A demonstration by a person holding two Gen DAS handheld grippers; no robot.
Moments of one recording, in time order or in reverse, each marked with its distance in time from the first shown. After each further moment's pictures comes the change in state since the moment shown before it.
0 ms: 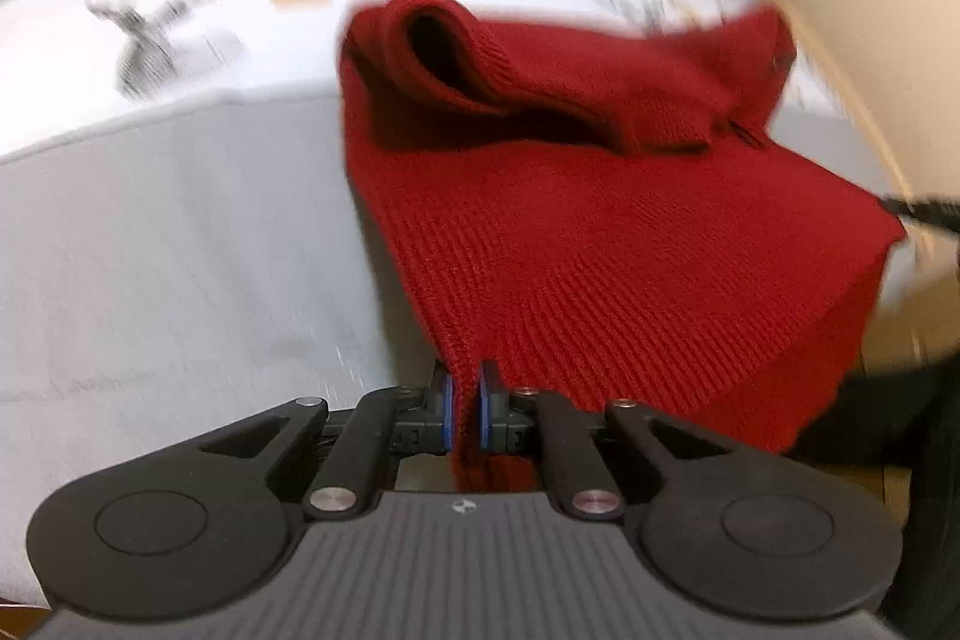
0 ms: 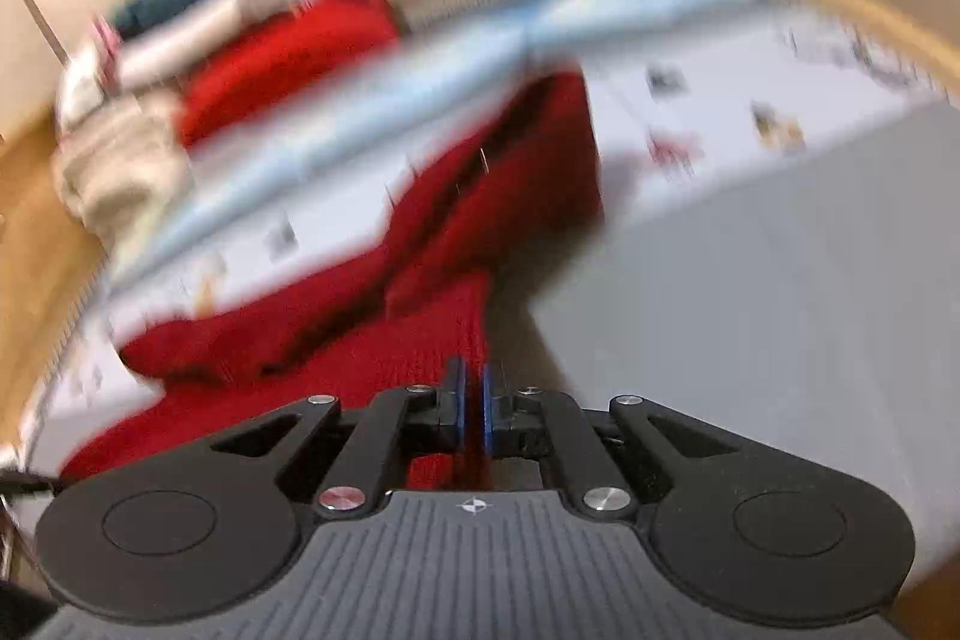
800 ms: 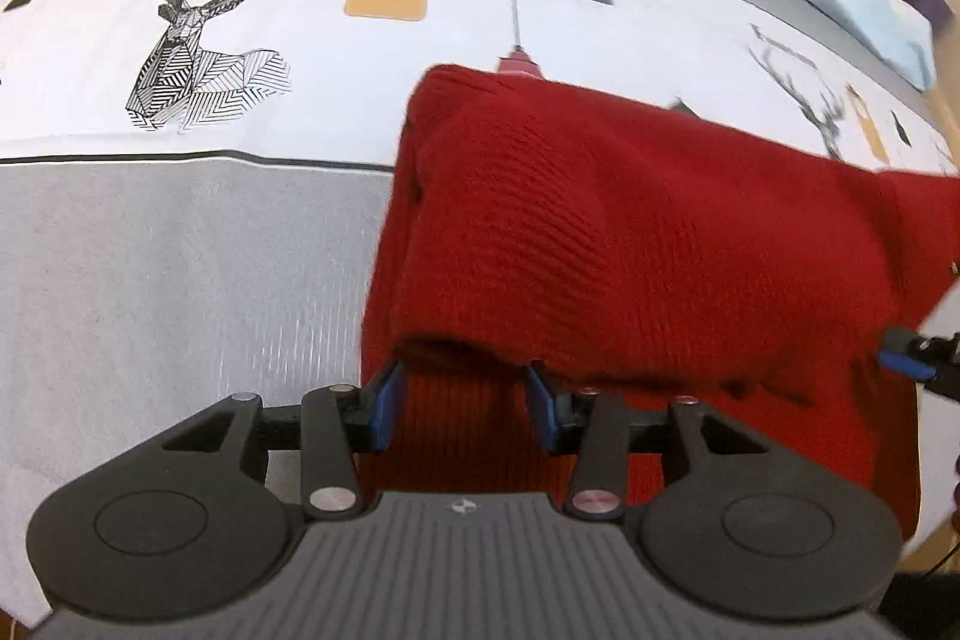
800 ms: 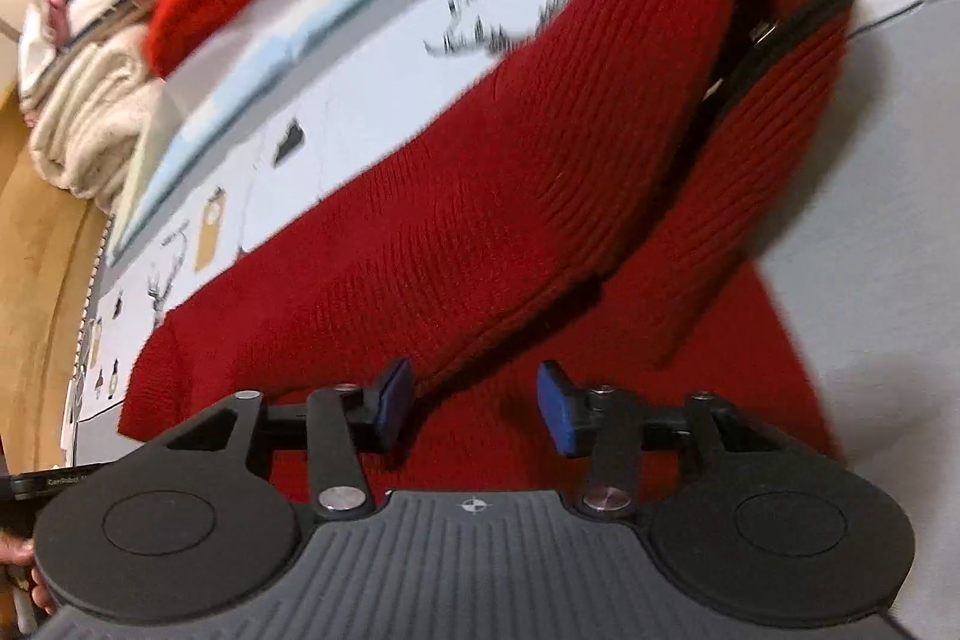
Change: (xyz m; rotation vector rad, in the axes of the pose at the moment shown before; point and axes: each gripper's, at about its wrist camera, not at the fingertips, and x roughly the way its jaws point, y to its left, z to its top) left arm 0.106 0.011 0.143 -0.320 0.001 0.201; right arm 0.191 0.085 0.030 0.160 0.247 0.097
